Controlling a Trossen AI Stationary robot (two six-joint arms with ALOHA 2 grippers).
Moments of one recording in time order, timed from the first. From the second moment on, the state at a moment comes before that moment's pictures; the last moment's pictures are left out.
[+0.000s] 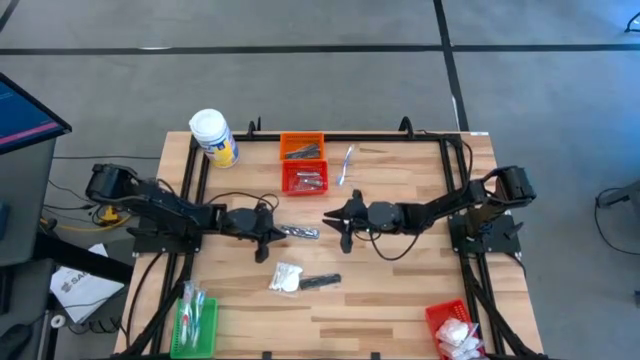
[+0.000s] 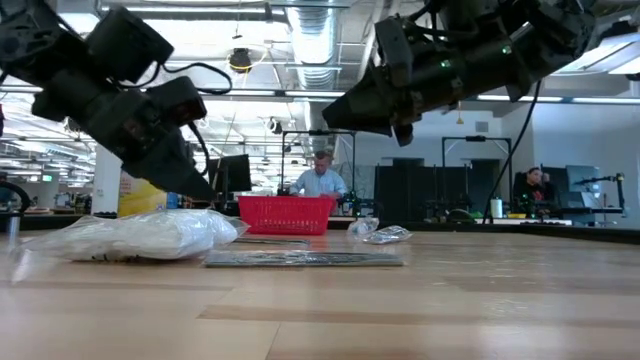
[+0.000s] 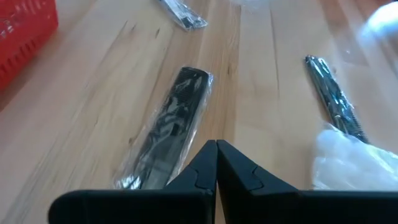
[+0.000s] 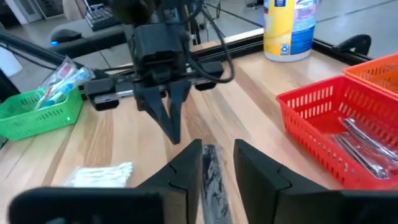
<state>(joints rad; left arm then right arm) -0.10 1.36 0.27 0.50 -0.12 -0.27 0.11 1.66 0.68 0.69 0.29 0.28</state>
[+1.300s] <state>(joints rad) -0.14 1.58 0.32 0.56 -0.20 -0.24 0.09 1.97 0.94 0.49 0.24 0.26</state>
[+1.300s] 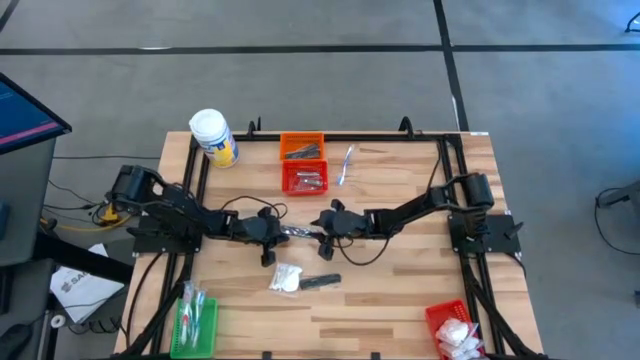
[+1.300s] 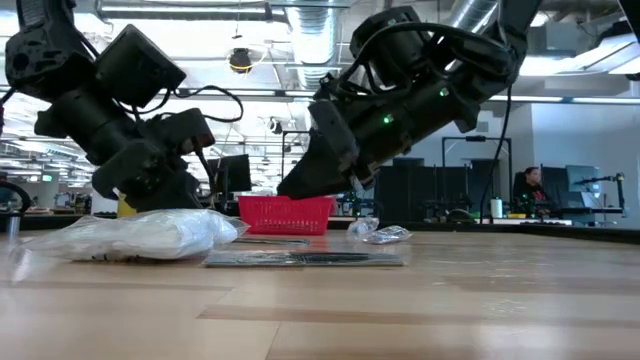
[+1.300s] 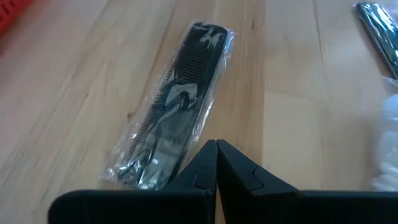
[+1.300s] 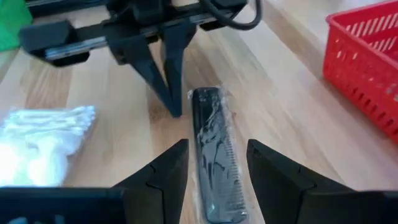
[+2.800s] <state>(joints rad) -0.16 1.56 0.31 0.56 -0.31 -0.22 0.08 1.97 0.94 0.45 0.24 0.27</state>
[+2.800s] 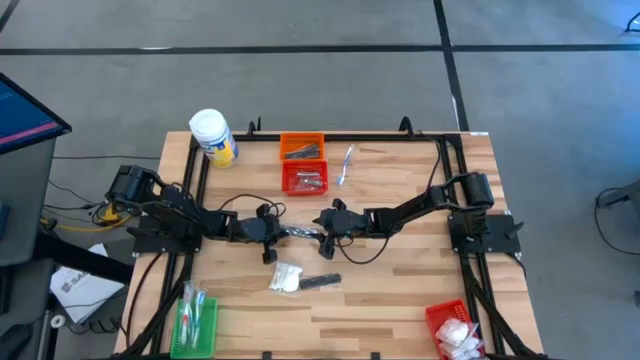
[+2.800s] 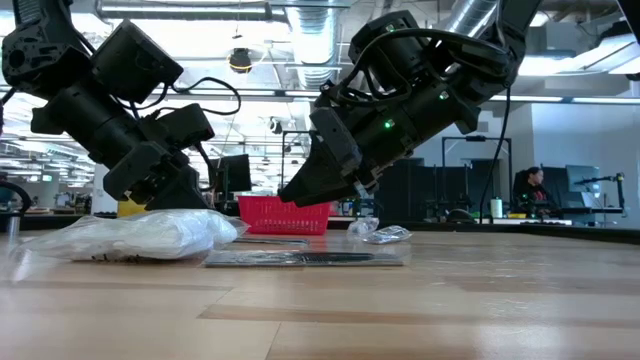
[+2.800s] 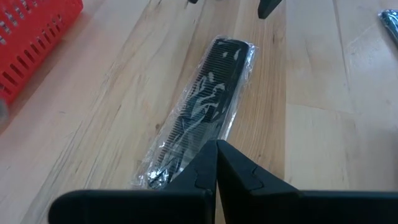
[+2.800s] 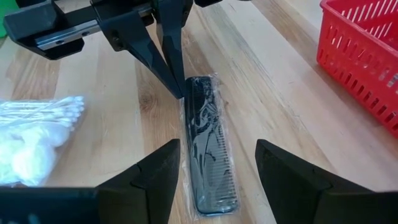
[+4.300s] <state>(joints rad) -0.15 1.60 0.31 0.64 -0.29 -0.19 0.08 1.97 0.94 0.45 0.24 0.28</state>
